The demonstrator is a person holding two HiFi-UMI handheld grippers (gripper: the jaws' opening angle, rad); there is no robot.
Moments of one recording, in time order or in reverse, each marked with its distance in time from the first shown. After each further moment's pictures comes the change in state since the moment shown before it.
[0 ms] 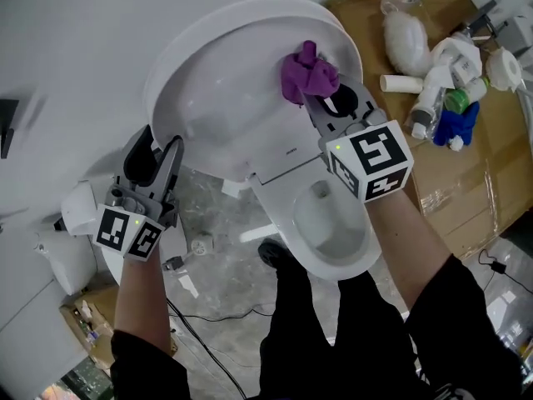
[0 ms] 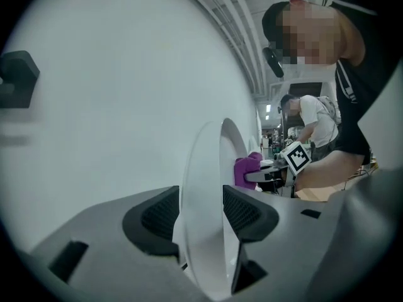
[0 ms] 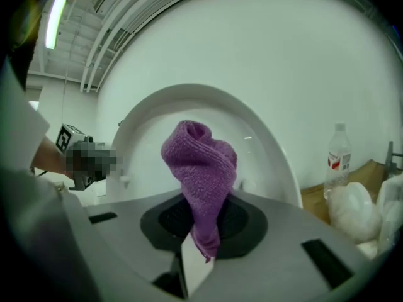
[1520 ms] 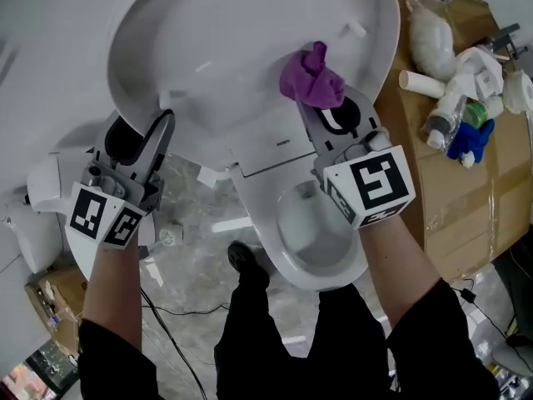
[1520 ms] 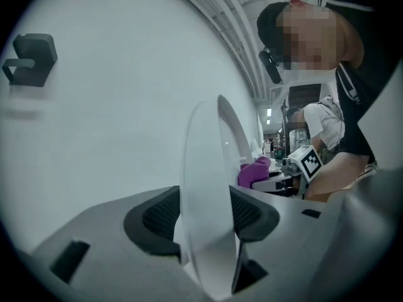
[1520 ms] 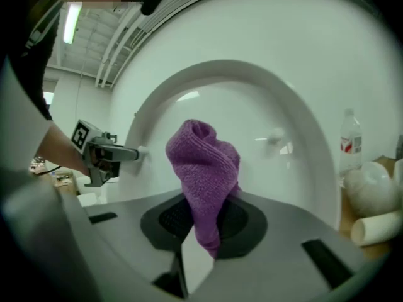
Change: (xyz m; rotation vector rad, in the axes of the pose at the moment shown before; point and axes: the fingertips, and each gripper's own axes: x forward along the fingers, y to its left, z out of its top) left arm 0.008 -0.005 -0.053 -0.002 -0.068 0.023; right arm 0.000 0.033 -0.058 -0.071 -0.035 0.072
